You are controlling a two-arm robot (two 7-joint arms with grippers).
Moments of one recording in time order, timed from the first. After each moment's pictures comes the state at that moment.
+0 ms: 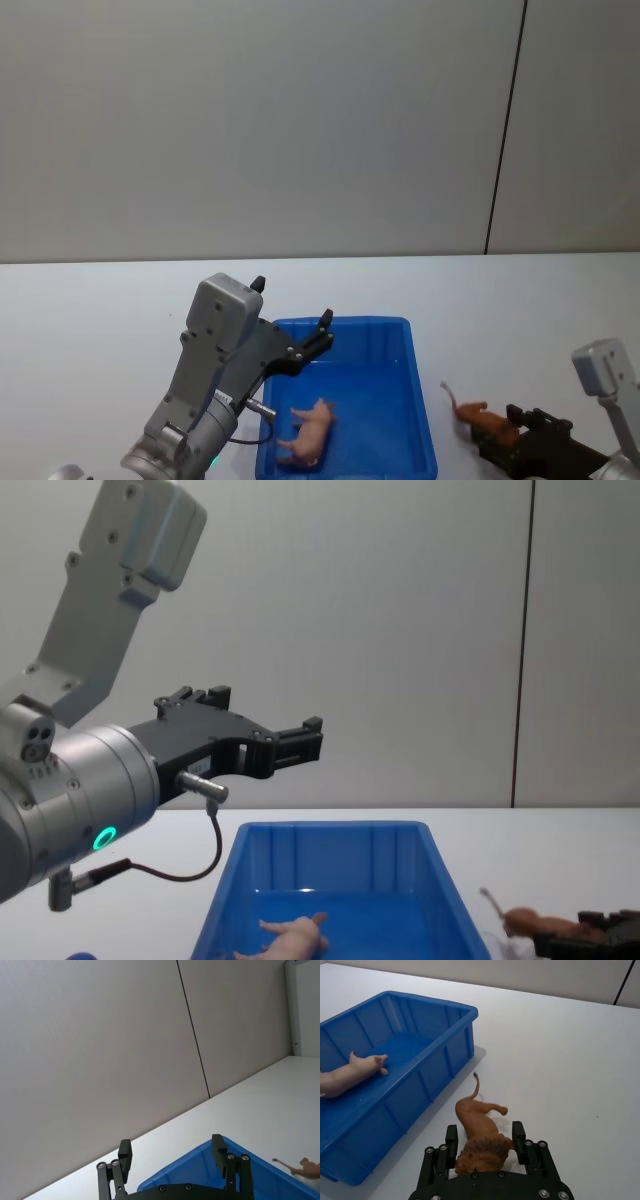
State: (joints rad) left arm -0.24 0.38 0.45 -1.63 -0.20 0.01 -0.01; right arm 0.15 0.36 -0.26 -1.43 0.31 0.25 0.38
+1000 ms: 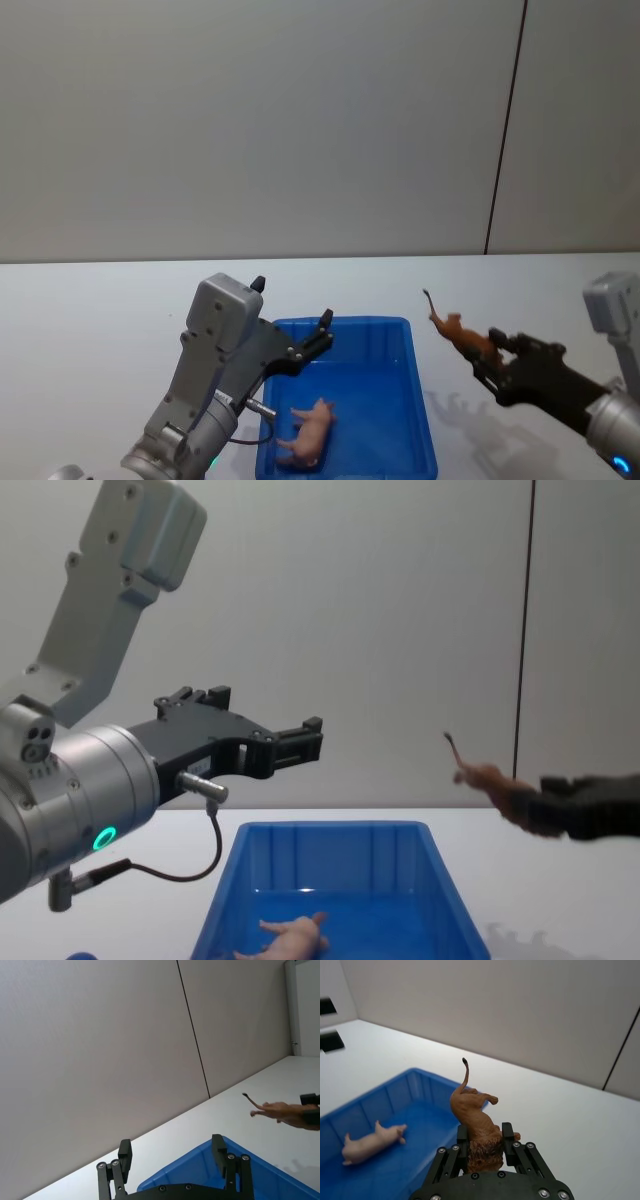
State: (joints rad) left arm -0.24 0.38 0.45 -1.63 -0.20 0.01 -0.01; right arm 0.20 0.36 -0.25 -1.51 0.31 0.16 0.40
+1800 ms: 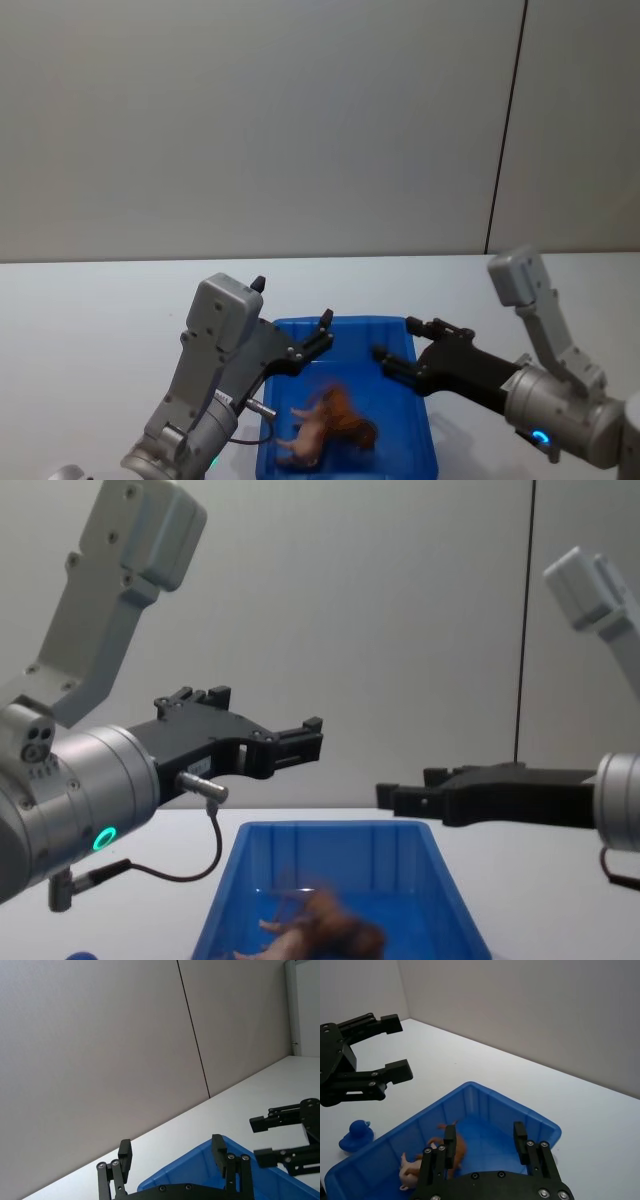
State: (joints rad) left arm -0.24 0.38 0.45 -1.63 -0.20 0.01 -0.01; right arm 0.35 0.24 -0.33 -1.42 0.26 0.24 0.52
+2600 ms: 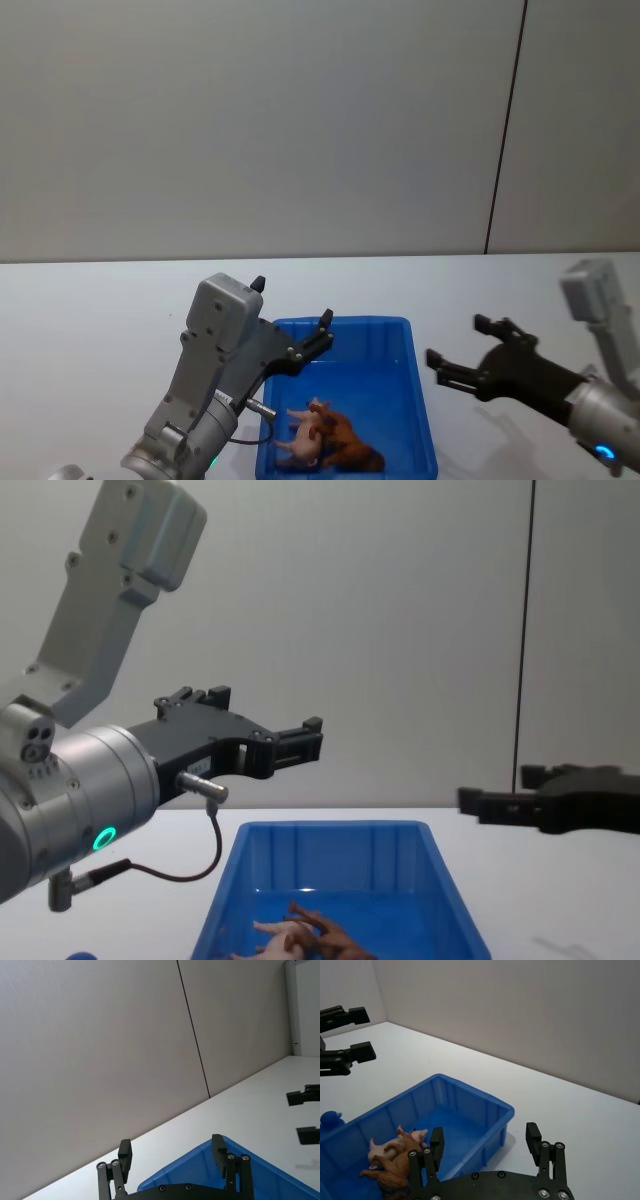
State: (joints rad) left arm -0.24 0.38 0.45 -1.63 -0.20 0.01 -0.01; right arm 0.27 0.34 -0.27 -1.46 0.32 0.17 0.50
